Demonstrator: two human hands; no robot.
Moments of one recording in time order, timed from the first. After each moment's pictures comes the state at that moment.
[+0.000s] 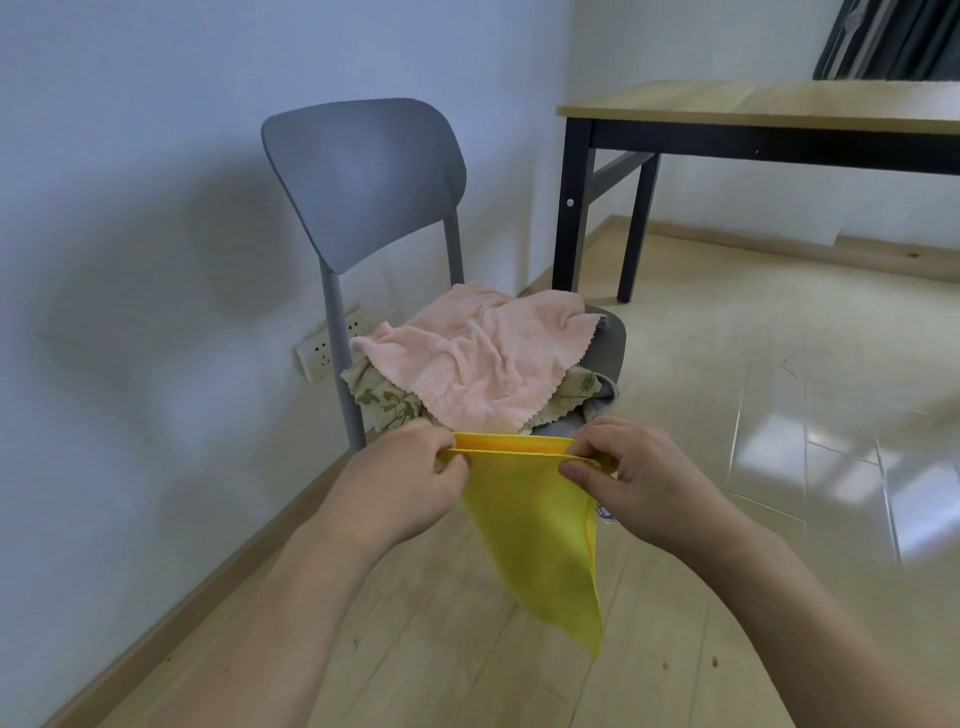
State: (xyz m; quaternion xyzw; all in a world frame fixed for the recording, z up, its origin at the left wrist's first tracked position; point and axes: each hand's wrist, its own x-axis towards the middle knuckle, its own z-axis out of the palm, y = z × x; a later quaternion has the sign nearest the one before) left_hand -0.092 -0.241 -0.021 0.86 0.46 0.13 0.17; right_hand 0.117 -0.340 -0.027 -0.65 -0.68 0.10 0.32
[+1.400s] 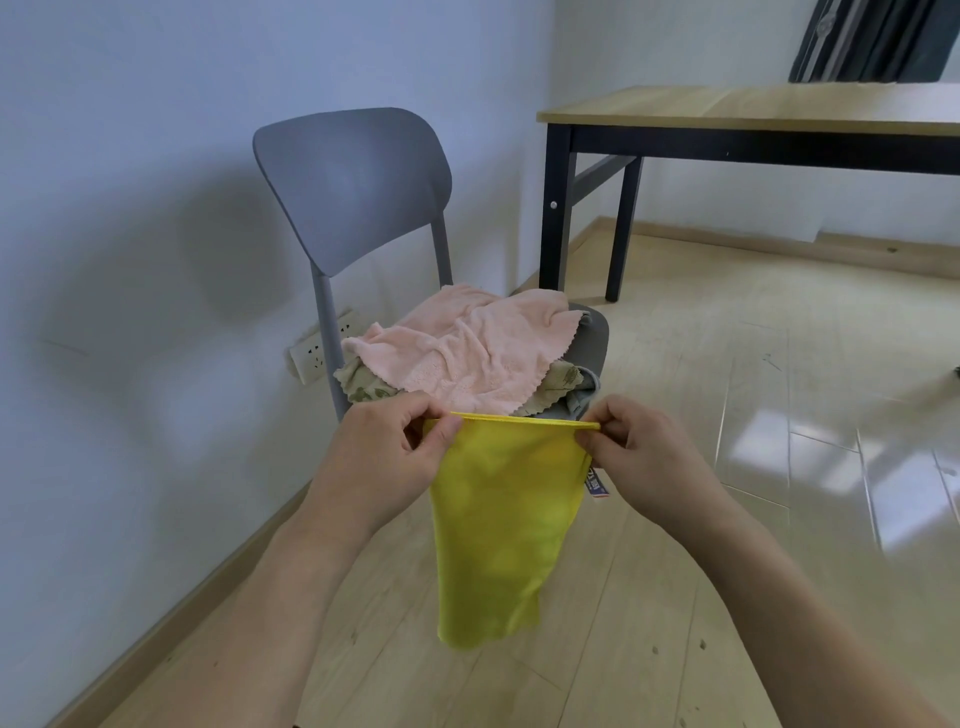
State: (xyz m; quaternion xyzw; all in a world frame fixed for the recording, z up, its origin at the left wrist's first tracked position) left_hand -0.099 -0.261 -0.009 0.82 0.38 0.37 0.23; right_hand 0.116 -0.359 -0.019 -0.72 -0.52 0.16 0.43
